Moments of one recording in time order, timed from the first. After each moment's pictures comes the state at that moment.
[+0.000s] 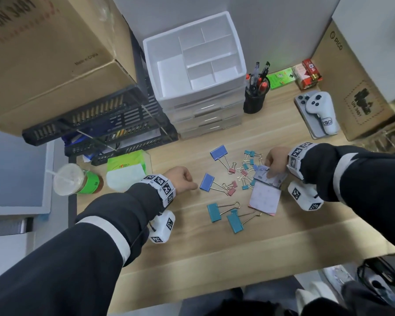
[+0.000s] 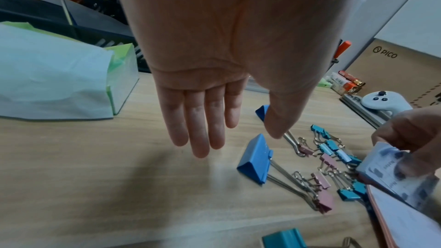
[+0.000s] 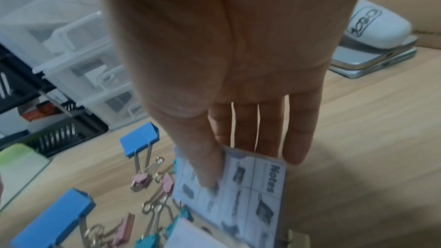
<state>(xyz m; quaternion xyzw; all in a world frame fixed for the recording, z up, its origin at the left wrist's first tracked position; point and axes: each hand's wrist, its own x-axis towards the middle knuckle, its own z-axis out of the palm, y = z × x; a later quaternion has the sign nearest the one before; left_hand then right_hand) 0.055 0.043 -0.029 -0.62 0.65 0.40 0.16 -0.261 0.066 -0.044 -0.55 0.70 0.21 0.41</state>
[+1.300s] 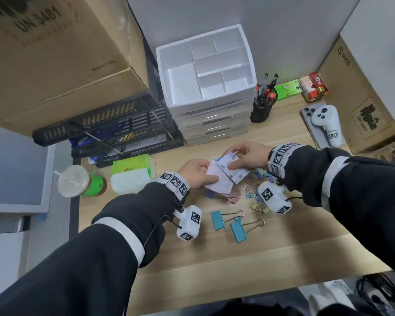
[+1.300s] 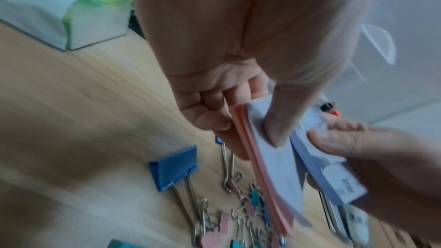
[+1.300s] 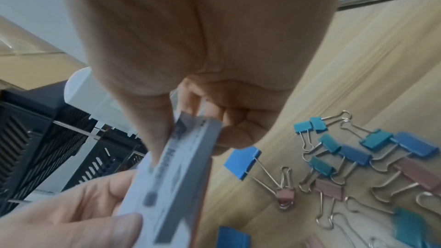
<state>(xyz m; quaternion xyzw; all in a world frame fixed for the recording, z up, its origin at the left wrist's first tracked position) 0.019 0.033 -0.003 -0.59 0.57 0.57 0.00 -0.194 0.031 -0.006 -0.50 0.60 -0.10 0.61</state>
